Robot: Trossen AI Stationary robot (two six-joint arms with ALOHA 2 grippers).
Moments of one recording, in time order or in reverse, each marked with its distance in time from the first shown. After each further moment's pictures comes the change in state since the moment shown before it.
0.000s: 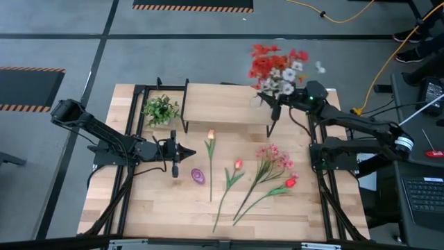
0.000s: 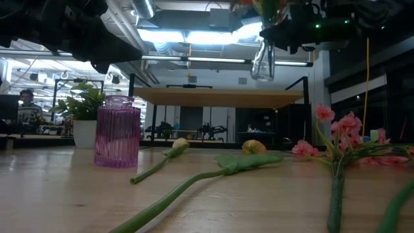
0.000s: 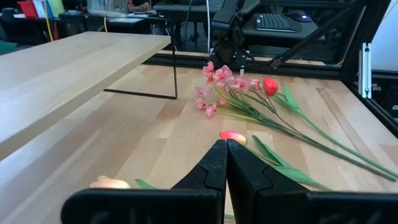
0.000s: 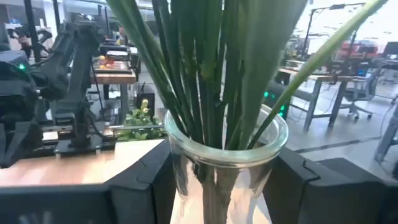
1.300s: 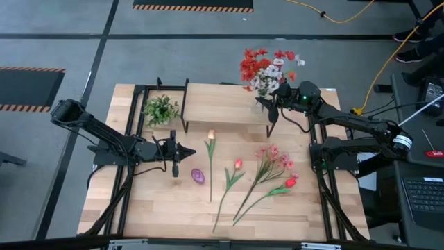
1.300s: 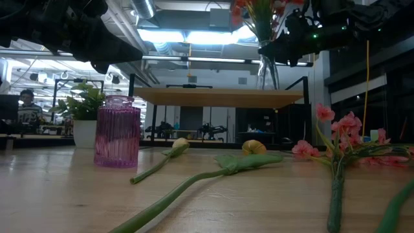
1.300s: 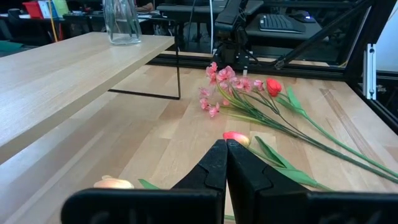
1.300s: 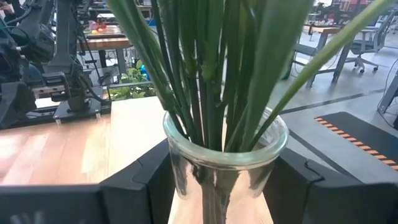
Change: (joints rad) left arm 0.000 0.000 0.000 0.001 -0.013 0.000; right arm -0.001 0.040 0.002 -0.144 0.020 0.019
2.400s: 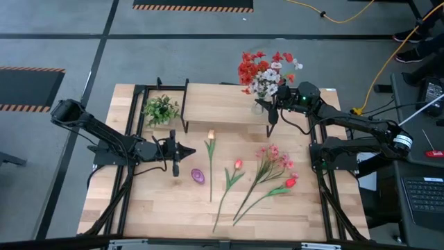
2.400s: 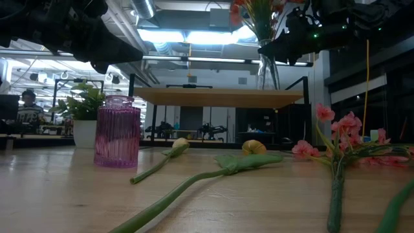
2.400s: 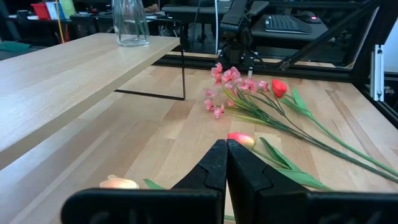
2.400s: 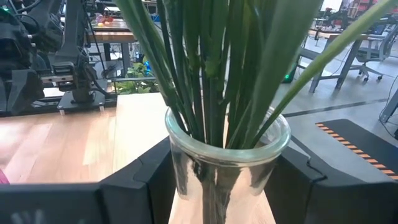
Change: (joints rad) left arm 0.000 0.000 0.000 0.000 -0.021 0.000; right arm 0.026 0.001 -0.001 -0.013 0.000 -0.064
